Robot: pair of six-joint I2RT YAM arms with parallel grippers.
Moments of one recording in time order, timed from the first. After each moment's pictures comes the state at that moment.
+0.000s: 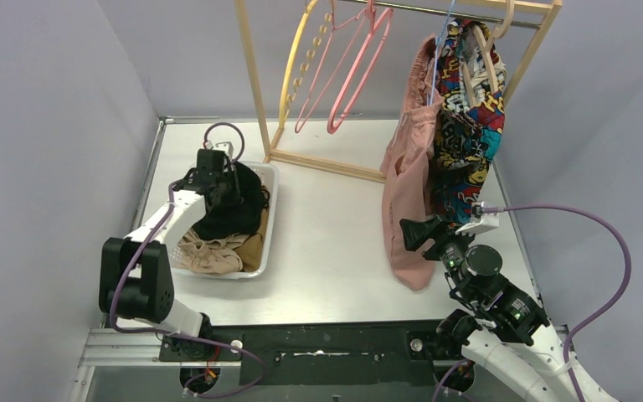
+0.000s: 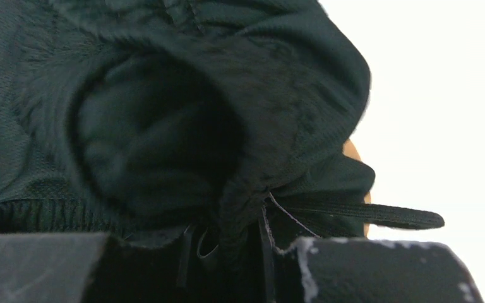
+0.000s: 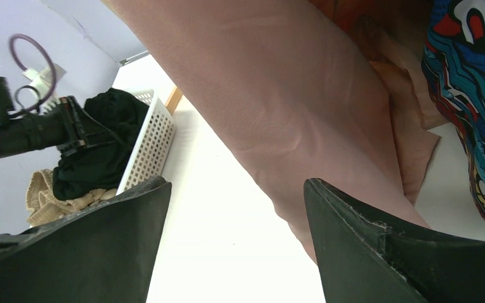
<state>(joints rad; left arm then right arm) -0.17 1.49 1.02 -0.38 -0.03 -0.25 0.70 0.37 0.64 -0.46 0.41 0.63</state>
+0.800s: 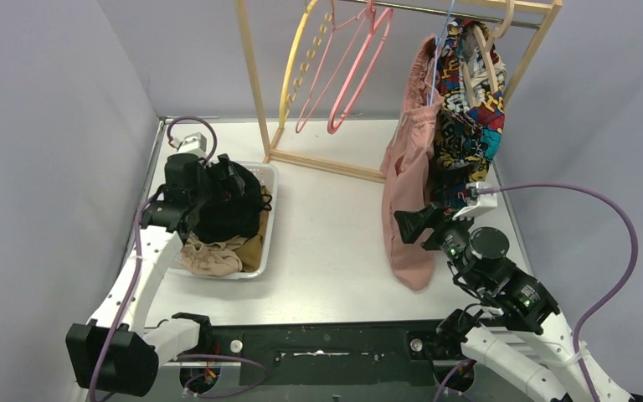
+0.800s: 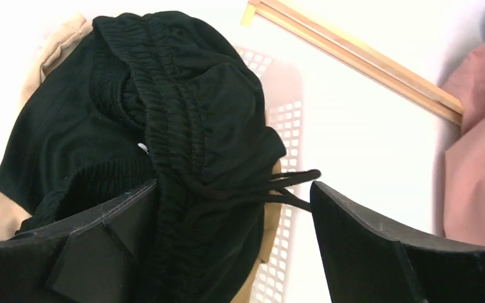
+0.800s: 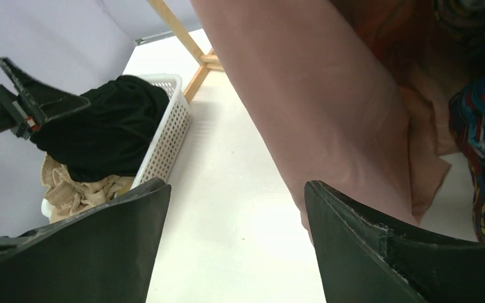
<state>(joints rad) -0.15 1.14 0.97 -0.40 -0.01 -0.41 0.70 0.51 0.82 -0.52 0.31 0.55</state>
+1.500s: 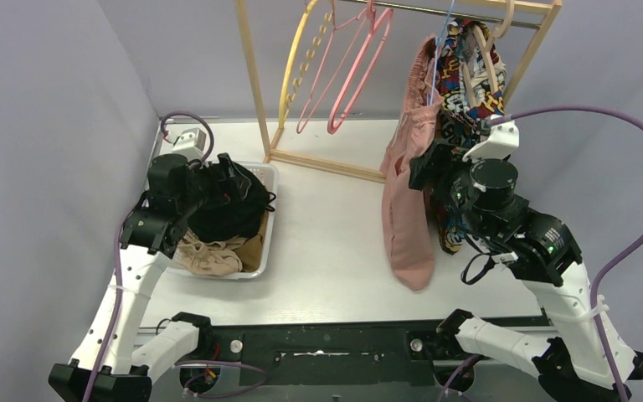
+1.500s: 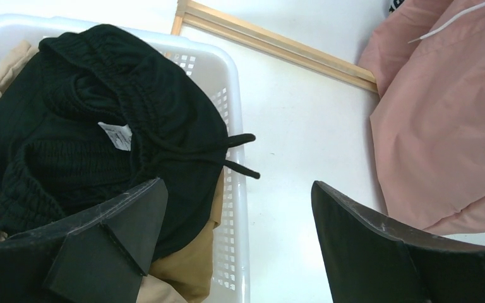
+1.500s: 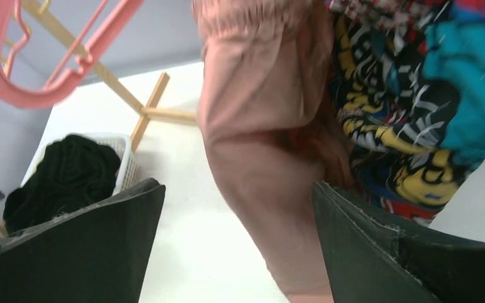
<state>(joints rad) -0.20 0.96 1.07 -0.56 0.10 -0.42 0.70 0.94 1.49 -0.86 0.54 0.45</state>
